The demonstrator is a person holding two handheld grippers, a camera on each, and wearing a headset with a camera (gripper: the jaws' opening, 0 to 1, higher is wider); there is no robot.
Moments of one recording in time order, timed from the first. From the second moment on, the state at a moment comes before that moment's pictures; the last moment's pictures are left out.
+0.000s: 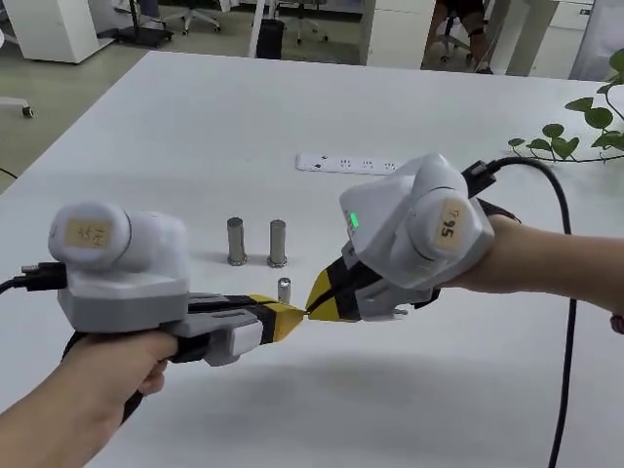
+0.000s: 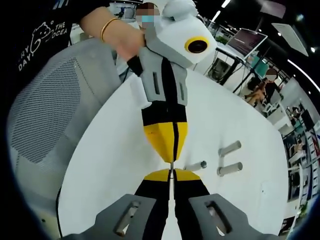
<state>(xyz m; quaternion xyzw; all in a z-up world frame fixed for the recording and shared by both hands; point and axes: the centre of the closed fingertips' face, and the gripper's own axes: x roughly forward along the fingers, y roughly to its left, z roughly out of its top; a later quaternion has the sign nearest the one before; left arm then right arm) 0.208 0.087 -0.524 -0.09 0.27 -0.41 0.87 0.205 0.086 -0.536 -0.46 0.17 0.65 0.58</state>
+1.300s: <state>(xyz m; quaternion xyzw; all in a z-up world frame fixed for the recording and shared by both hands) 0.195 0.087 -0.524 0.06 0.18 -0.49 0.85 0.195 0.080 -0.530 -0.19 0.29 0.66 0.67</state>
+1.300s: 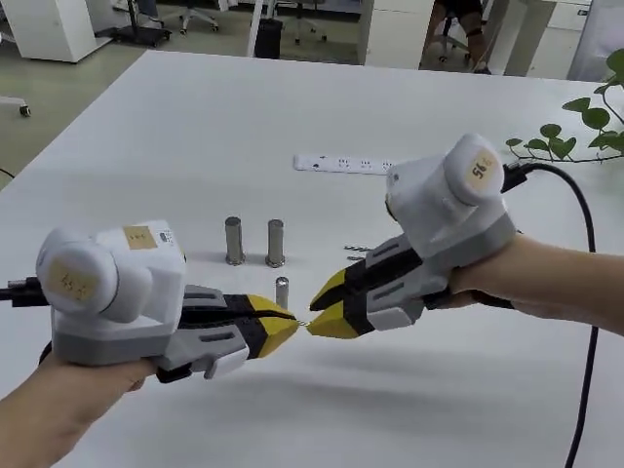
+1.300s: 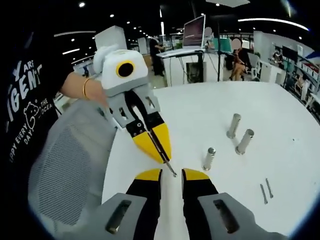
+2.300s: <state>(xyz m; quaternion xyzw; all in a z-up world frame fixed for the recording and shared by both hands) 0.178 0.081 -0.520 0.03 0.17 -0.53 0.83 0.172 0.077 -0.532 -0.17 0.31 0.69 0.63</state>
